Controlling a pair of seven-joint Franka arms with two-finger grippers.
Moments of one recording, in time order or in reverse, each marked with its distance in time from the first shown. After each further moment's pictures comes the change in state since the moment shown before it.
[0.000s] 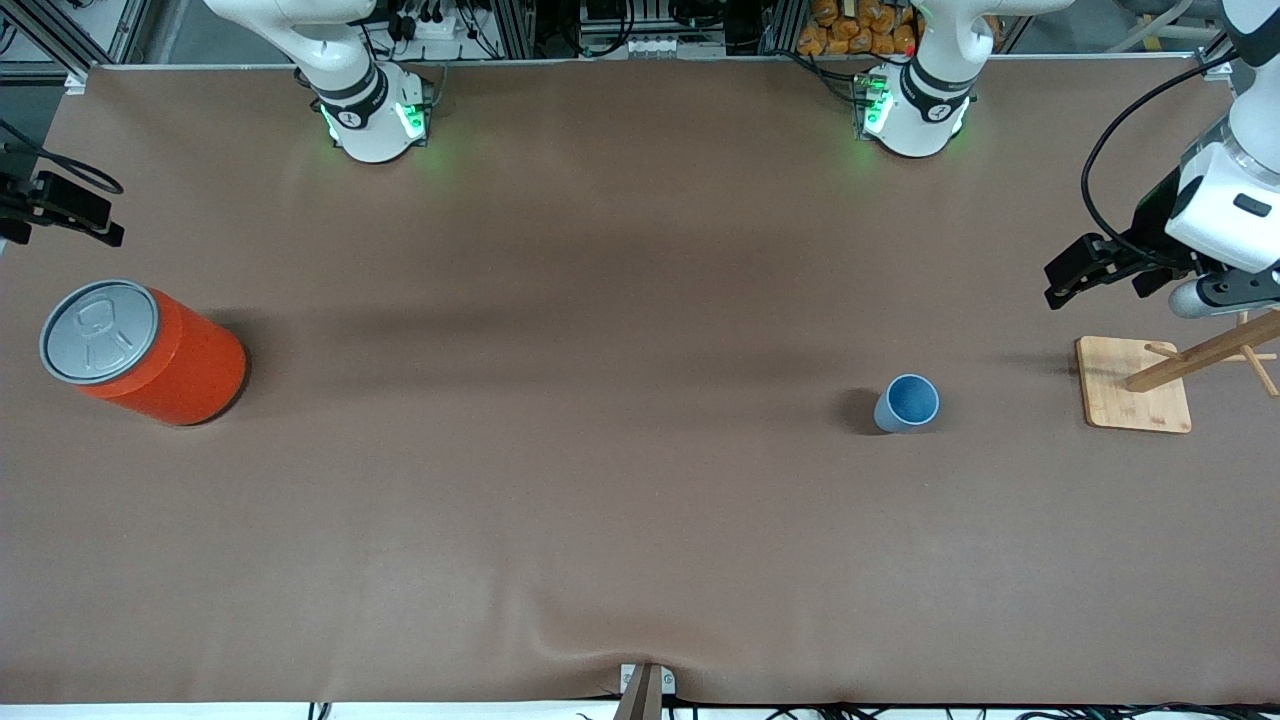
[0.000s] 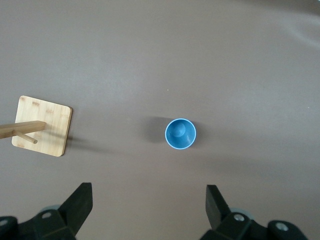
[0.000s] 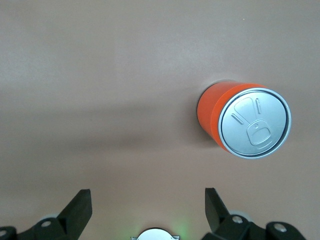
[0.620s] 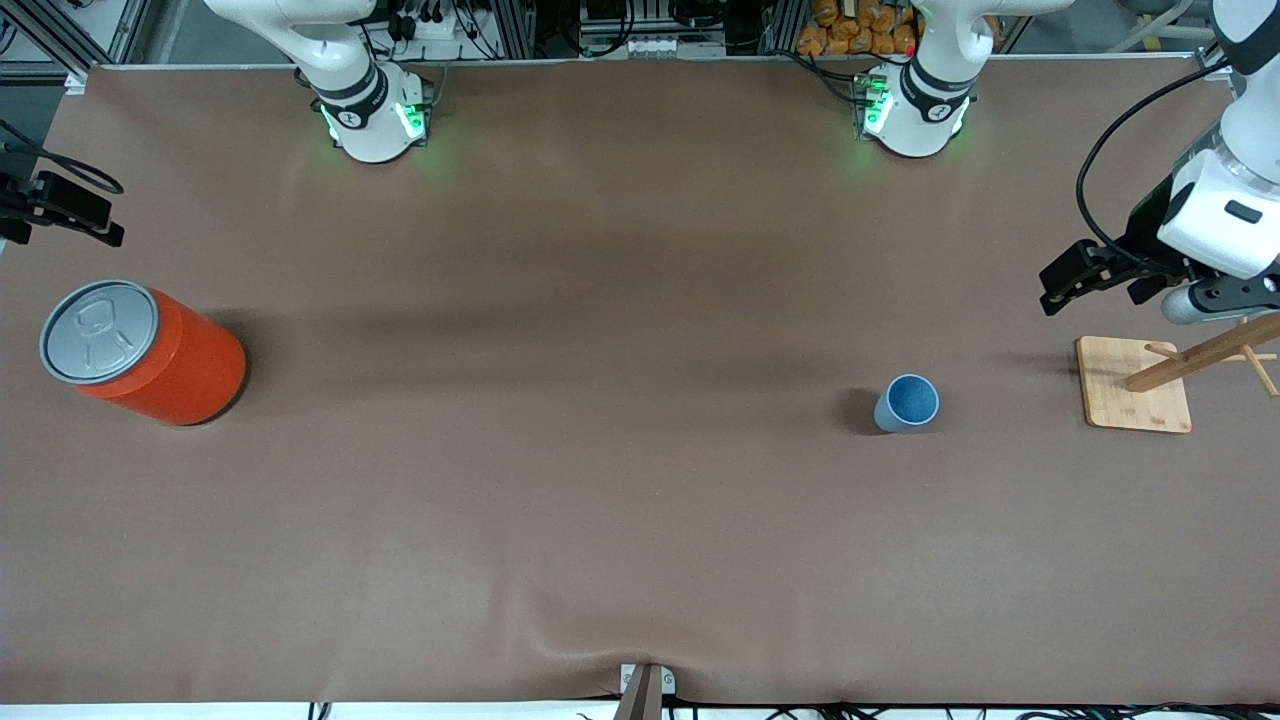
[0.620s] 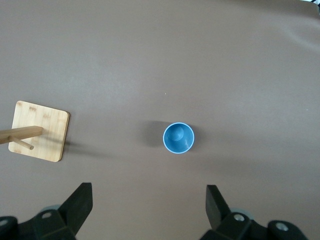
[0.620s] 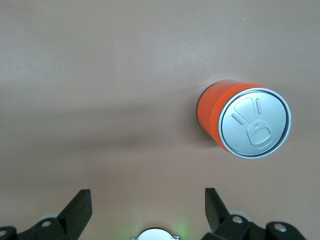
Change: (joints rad) left arm 0.000 0.012 -0.002 -0.008 0.000 0.035 0.006; right arm 0.000 0.000 0.000 0.000 0.000 0.000 0.000
